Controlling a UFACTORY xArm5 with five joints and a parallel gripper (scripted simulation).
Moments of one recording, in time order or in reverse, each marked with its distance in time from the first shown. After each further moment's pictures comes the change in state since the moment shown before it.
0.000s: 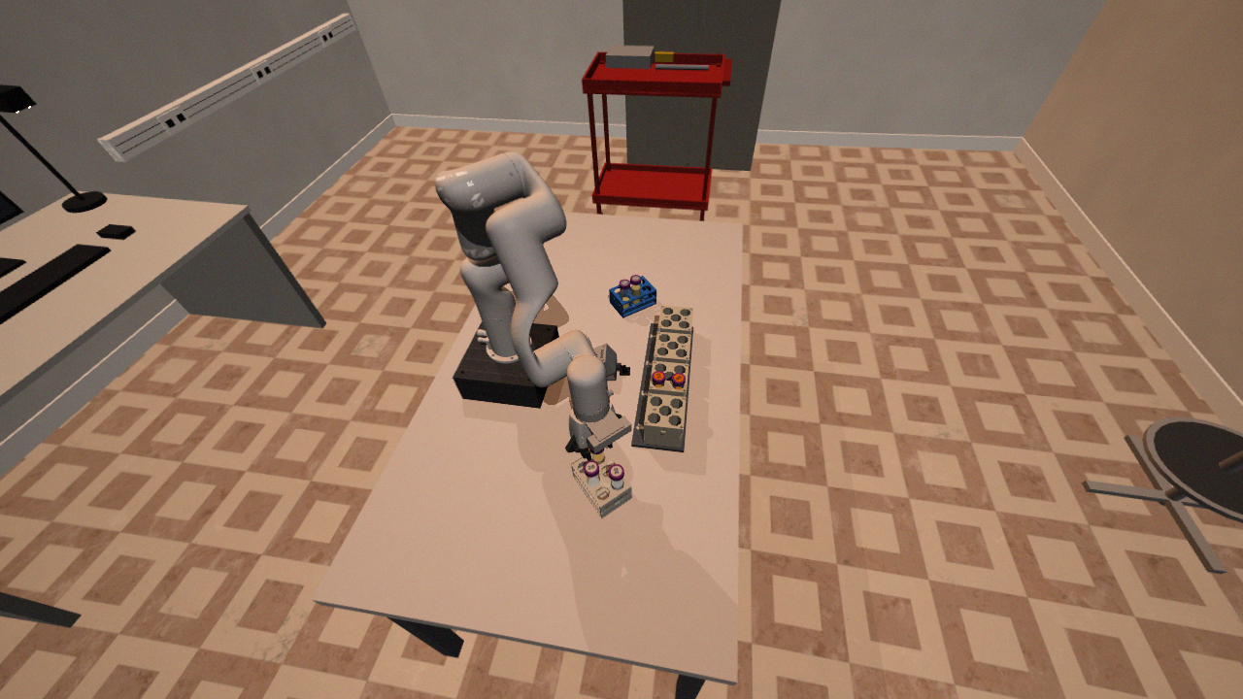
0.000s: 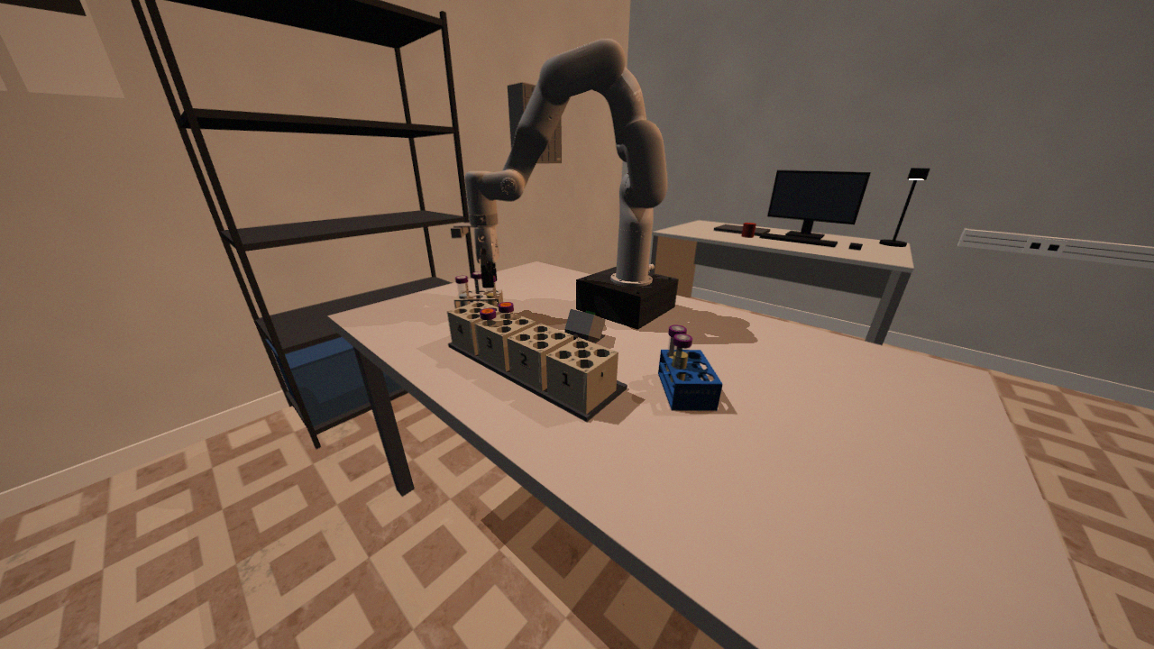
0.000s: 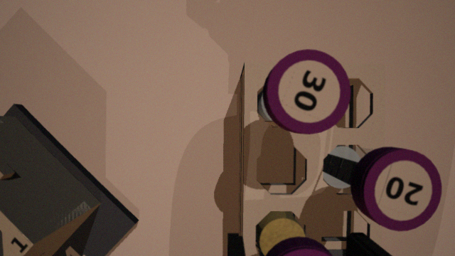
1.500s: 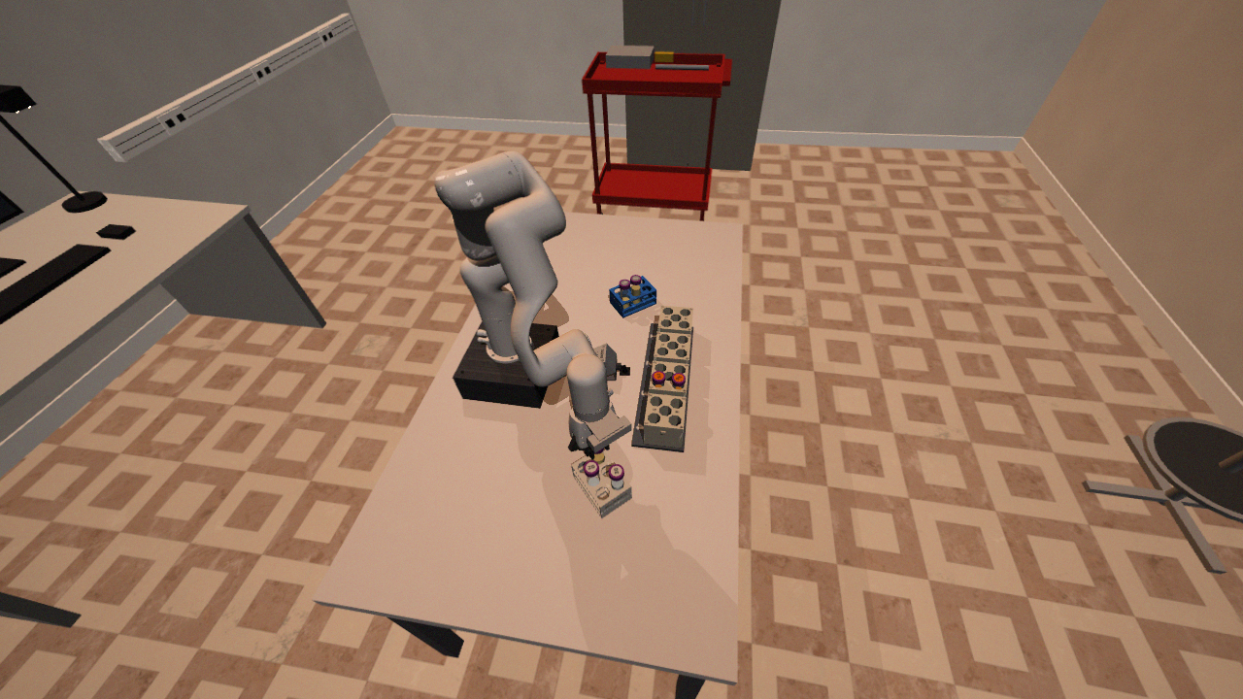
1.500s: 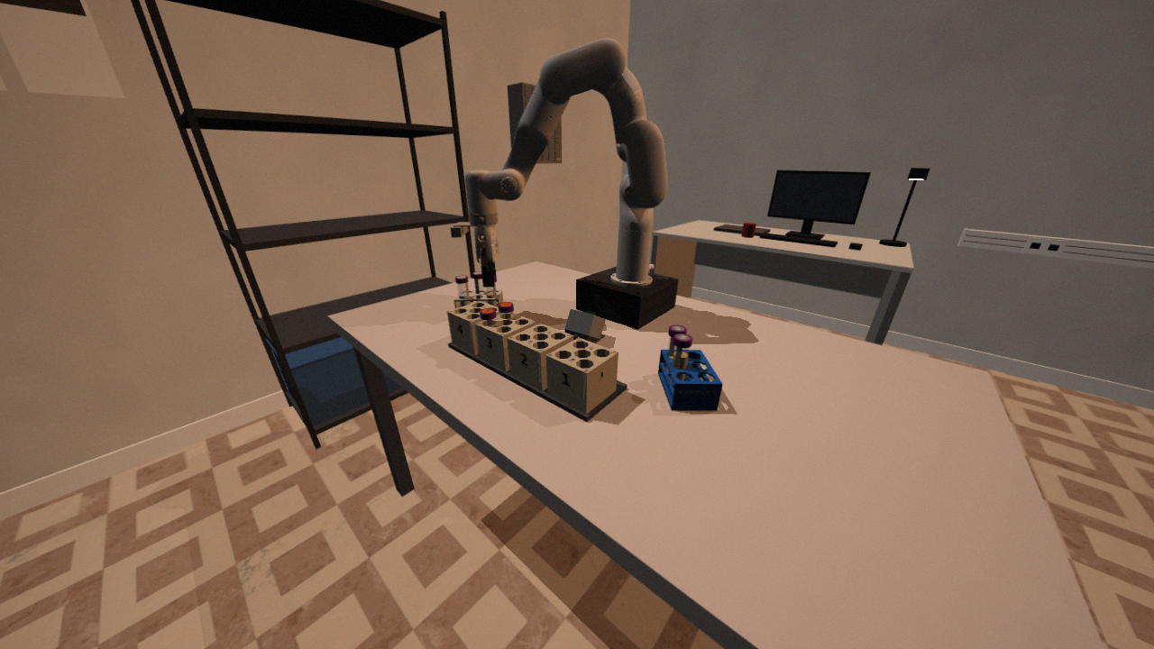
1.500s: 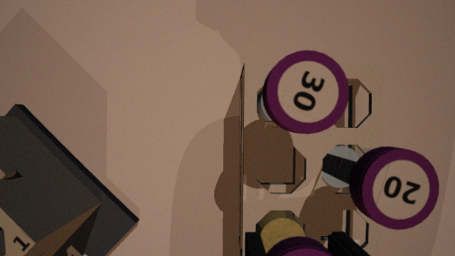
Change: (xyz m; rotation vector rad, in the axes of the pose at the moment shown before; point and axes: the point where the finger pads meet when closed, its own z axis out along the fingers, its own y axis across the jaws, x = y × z) arm 0.000 0.000 -0.002 0.000 0.000 0.000
